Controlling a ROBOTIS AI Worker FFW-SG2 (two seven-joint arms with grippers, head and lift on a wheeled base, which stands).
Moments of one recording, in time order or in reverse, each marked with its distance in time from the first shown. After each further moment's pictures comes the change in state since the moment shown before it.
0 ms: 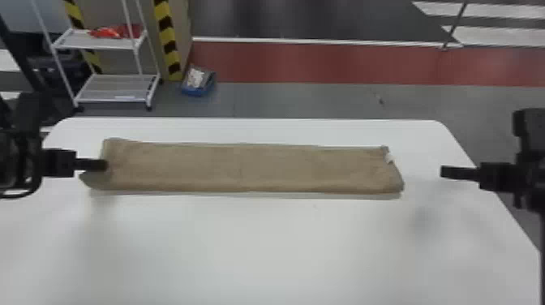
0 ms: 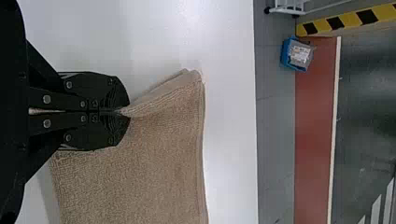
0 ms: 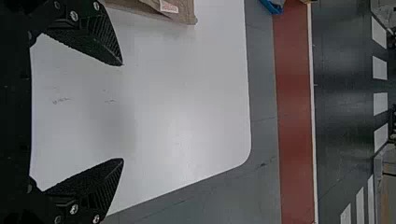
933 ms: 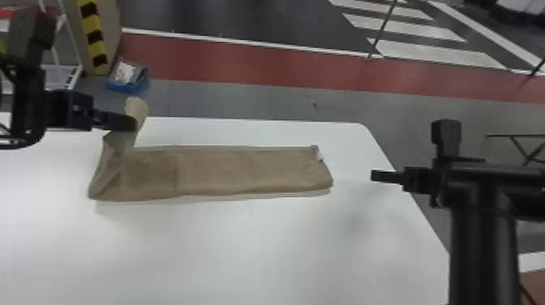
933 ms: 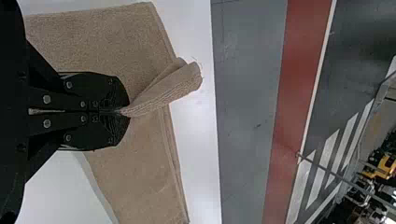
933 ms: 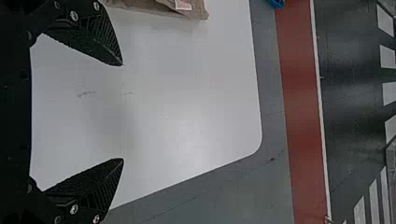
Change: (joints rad) left arm -0.051 -0.314 -0.131 -0.541 -0.033 0.567 -0.034; right arm 0.037 -0.024 -0.013 -0.070 -0.027 0.091 0.011
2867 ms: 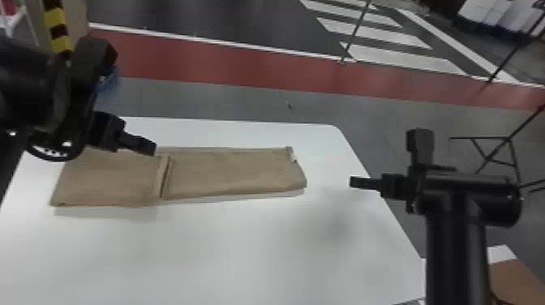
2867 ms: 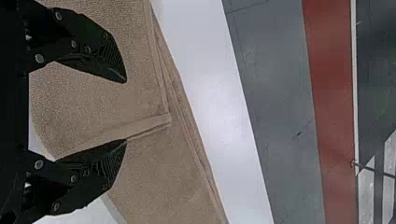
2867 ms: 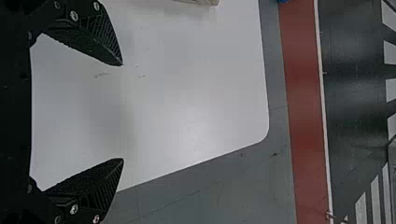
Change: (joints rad) left arm -0.055 -0.066 -0.227 0.175 0.073 -0.052 0.292; right arm 0.042 -0.031 -0.019 -0.013 -0.032 -0.013 0.000
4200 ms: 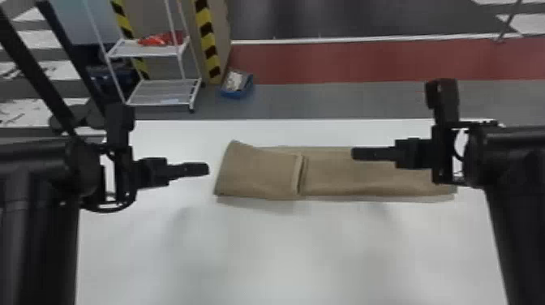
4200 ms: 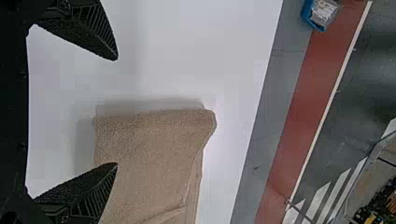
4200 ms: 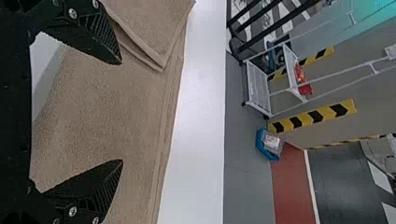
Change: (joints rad) left arm 0.313 0.187 0.461 -0.182 0.170 -0.081 -0.114; right arm -0.141 0.236 0.383 0.041 -0.206 0.049 0.029
